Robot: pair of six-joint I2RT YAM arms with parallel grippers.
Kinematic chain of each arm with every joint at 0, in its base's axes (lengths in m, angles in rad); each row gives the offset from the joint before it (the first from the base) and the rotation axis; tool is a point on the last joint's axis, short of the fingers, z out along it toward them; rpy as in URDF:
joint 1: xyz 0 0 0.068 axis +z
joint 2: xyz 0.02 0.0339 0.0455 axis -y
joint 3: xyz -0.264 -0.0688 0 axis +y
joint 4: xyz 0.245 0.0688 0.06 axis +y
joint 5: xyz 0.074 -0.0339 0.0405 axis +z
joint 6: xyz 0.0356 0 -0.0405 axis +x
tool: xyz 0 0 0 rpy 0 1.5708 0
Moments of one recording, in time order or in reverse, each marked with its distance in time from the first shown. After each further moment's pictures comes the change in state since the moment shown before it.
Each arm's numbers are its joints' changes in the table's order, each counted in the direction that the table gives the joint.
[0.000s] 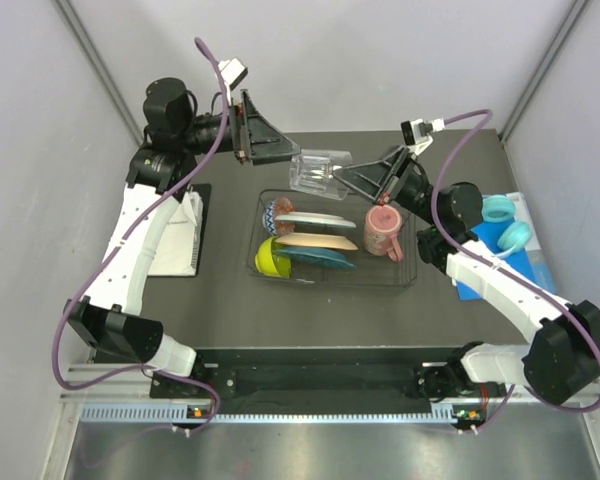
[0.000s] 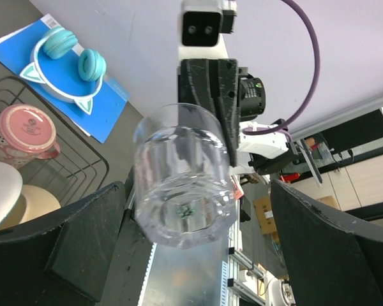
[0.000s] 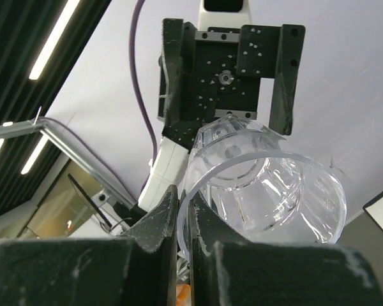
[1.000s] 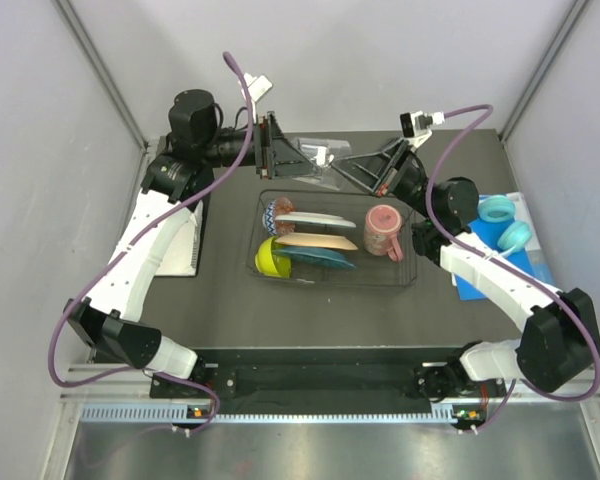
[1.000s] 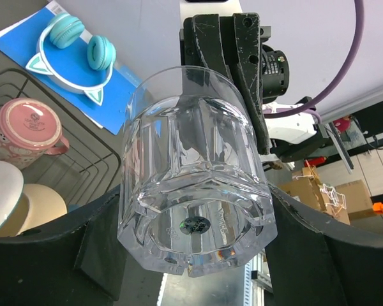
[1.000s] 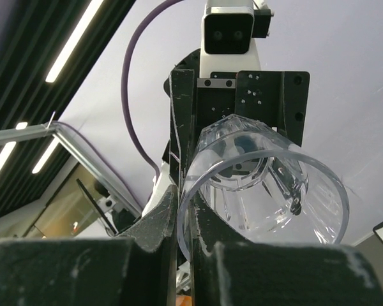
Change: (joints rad) left arm -0.134 0.024 0.046 0.081 0.114 0.168; right arm 0.003 -0.085 -0.050 -0.109 -0.017 0.042
